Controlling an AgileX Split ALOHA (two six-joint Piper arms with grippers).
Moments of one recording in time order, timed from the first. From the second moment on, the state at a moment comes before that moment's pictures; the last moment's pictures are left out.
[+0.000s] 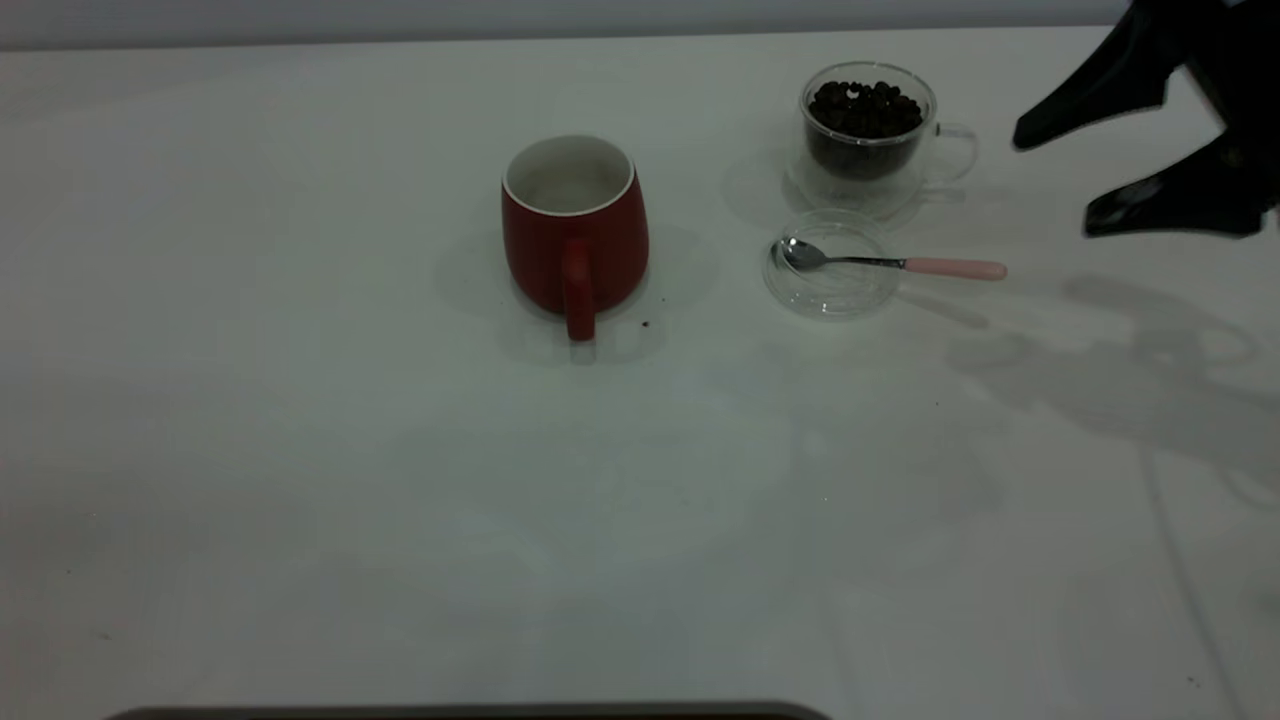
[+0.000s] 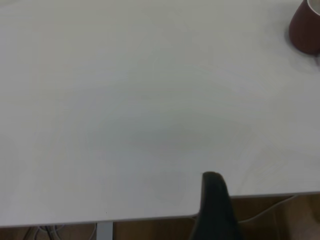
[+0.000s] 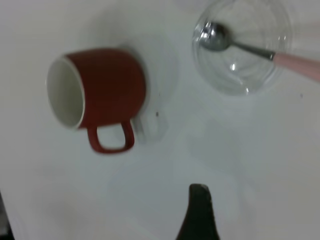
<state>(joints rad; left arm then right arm) 0.04 -0.02 -0.49 -0.06 1.14 0.07 -0.10 2.02 -0.82 1.51 0.66 -1.05</state>
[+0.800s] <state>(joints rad) 0.04 -0.02 -0.49 -0.06 1.14 0.07 -0.11 2.42 -1.00 1.80 0.76 -1.32</state>
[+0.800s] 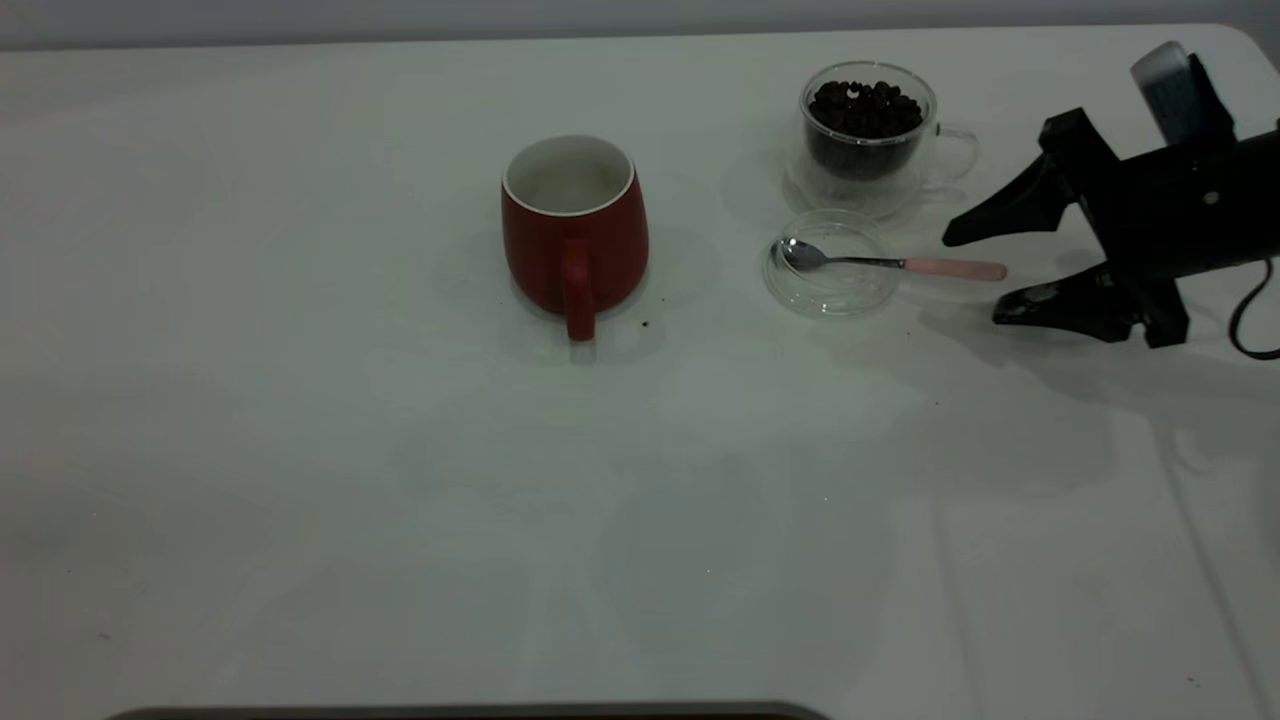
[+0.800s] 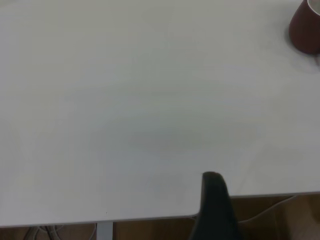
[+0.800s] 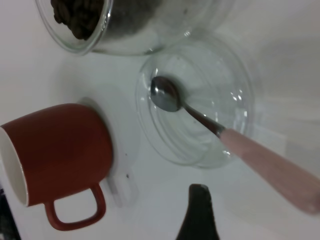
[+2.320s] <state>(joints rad) 0.04 -0.02 -0.49 -0.06 1.14 0.08 -0.11 2.48 -1.09 1.80 0.92 -1.43</state>
